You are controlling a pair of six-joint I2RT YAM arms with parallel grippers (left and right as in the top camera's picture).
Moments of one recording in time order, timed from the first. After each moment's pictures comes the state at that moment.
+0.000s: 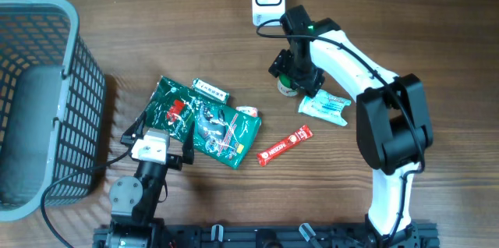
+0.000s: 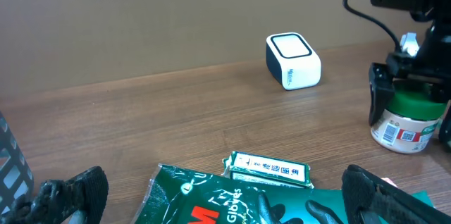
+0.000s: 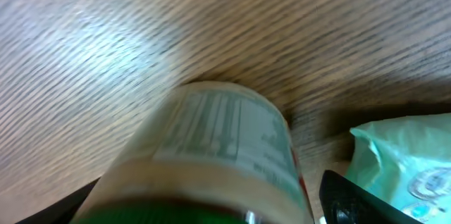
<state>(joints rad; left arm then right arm) -0.10 0.04 0.01 -0.07 0.10 0.07 0.39 2.15 1.60 -0.96 -0.09 0.99</state>
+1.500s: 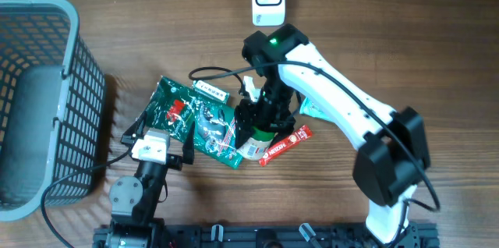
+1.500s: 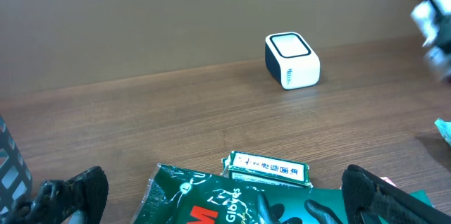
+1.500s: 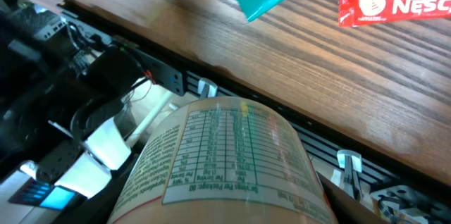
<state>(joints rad) -0.10 0.04 0.01 -0.07 0.10 0.07 0.66 1.98 1.74 -1.61 -0.64 0.30</state>
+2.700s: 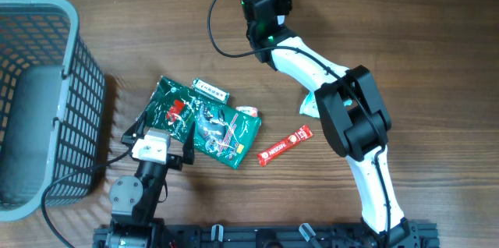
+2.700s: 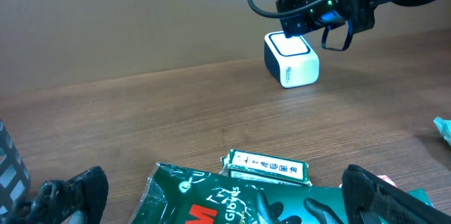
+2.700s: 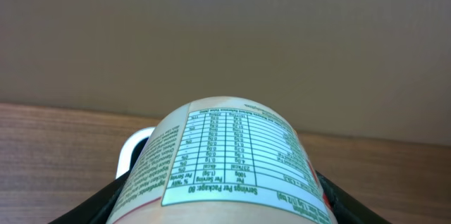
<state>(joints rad) -0.10 0.05 0.01 -0.07 0.10 0.07 0.53 2.36 1.77 0.23 0.70 -0.05</state>
